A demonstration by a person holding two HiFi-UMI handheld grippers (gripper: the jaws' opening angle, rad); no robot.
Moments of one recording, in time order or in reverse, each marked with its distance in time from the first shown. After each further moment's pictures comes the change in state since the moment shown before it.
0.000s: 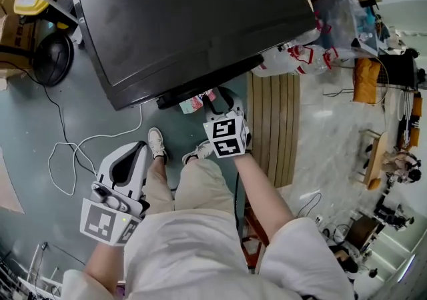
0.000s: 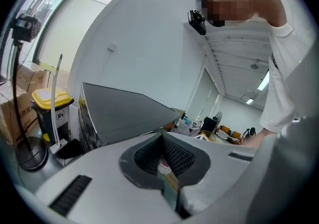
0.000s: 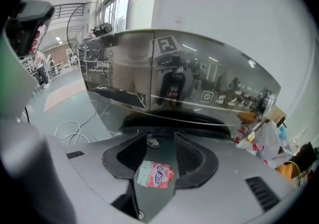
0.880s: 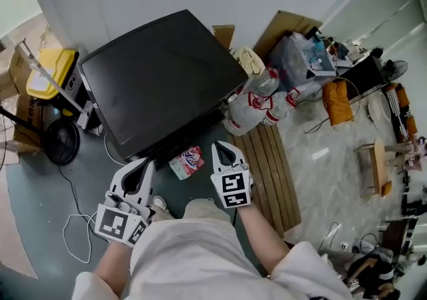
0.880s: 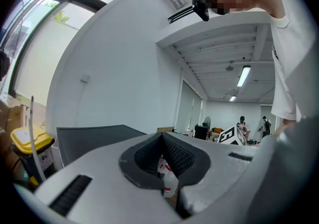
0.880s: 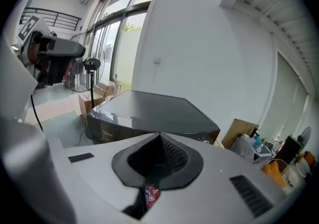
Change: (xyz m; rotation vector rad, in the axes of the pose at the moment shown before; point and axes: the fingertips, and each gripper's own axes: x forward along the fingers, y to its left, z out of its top) left arm -0.015 -0.087 0.135 0.237 -0.199 -0.144; right arm -0.218 -0.054 0.100 0.095 -0.285 -0.222
